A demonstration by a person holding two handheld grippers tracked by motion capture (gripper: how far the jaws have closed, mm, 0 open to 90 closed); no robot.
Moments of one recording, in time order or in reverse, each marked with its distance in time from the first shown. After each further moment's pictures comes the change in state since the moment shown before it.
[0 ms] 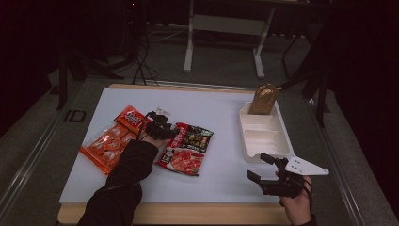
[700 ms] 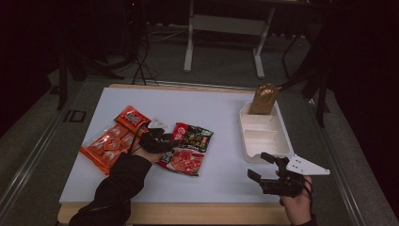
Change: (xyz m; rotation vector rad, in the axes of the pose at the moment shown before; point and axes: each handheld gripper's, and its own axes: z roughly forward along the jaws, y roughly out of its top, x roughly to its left) left arm -0.030 -0.021 -0.056 -0.038 -0.117 0.091; right arm 0.000 0.002 -0.001 -0.014 -0.008 0.002
